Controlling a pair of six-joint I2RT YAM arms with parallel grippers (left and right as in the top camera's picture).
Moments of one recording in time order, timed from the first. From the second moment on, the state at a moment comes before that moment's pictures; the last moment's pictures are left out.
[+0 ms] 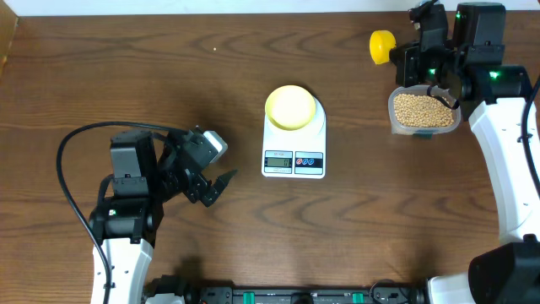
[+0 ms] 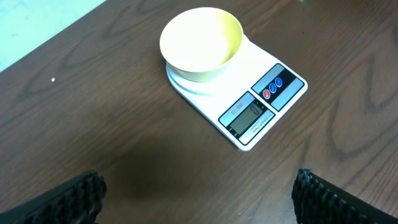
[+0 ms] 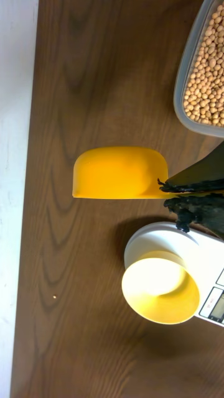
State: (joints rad) left arm 0.03 0.96 0.79 -0.64 0.60 0.68; right arm 0.04 1.62 1.54 -0.68 -0.39 -0.05
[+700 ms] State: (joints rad) left arm 0.03 0.96 0.79 -0.64 0.60 0.69; right arm 0.04 1.62 1.54 -0.69 -0.39 -0.06
